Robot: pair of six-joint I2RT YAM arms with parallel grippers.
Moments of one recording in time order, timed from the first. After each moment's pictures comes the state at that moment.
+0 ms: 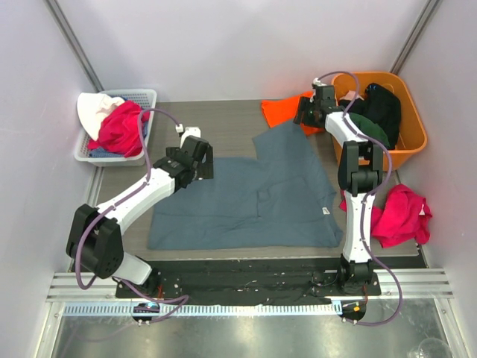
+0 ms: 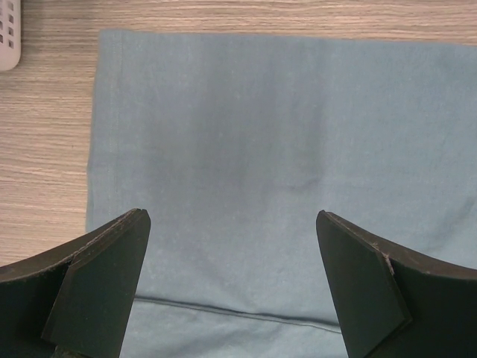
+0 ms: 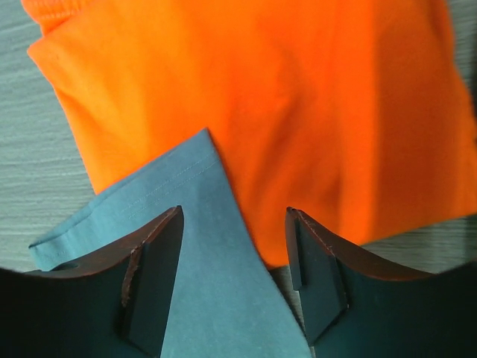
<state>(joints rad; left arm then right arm) -0.53 1.46 1.09 -0.48 -0.46 -0.39 0.08 2.35 1.98 -0.34 -0.10 0.24</state>
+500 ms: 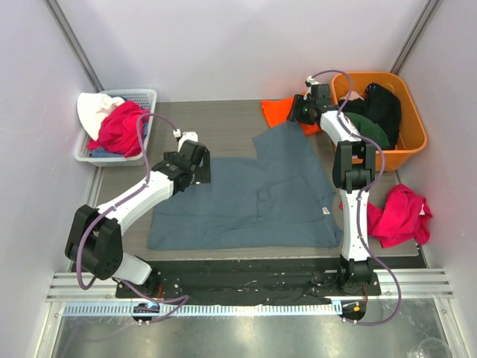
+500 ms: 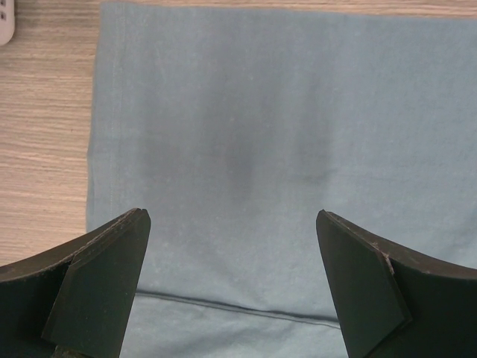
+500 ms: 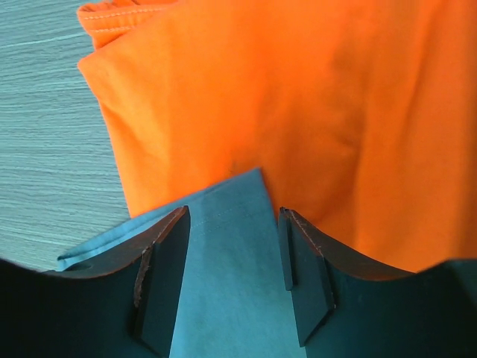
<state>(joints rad) -0.51 1.46 1.03 -0.46 -0.45 -0.40 0.09 2.46 2.12 -0.34 -0.20 0.24</state>
